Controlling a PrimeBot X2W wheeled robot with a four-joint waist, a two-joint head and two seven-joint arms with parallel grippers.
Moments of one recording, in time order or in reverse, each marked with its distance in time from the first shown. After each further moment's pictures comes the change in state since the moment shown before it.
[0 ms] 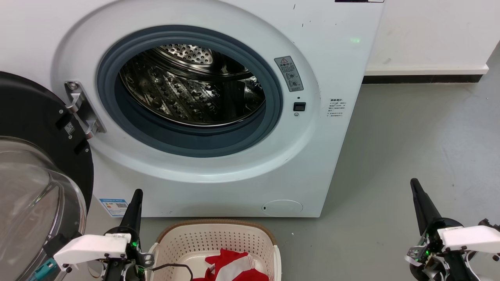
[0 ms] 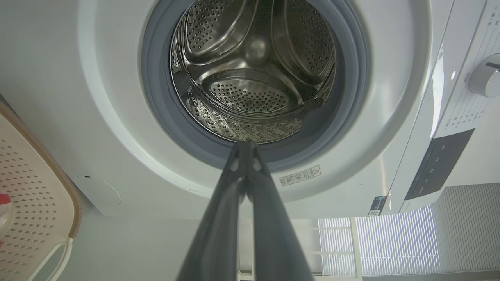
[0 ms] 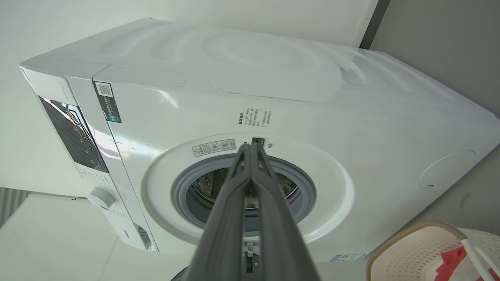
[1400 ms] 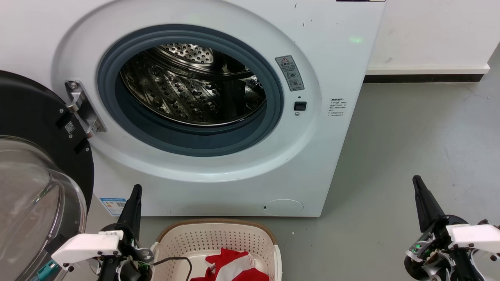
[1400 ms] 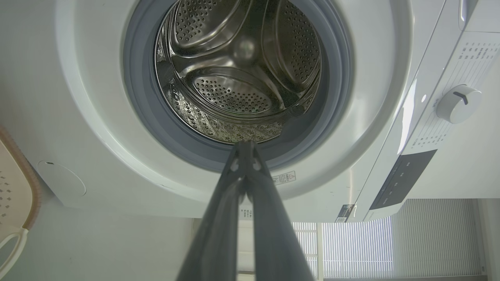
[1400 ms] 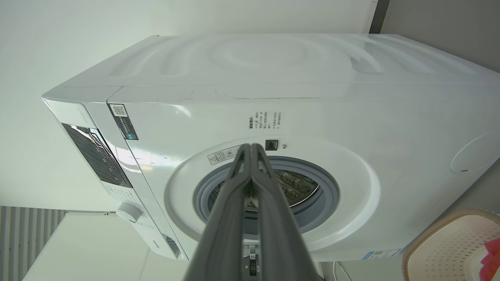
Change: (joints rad) left arm -0.014 -0.005 0.015 0.005 -0.141 -0.014 0.034; right arm -0.018 0.005 -0.020 0.018 0.137 0.000 0.027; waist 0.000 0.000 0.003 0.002
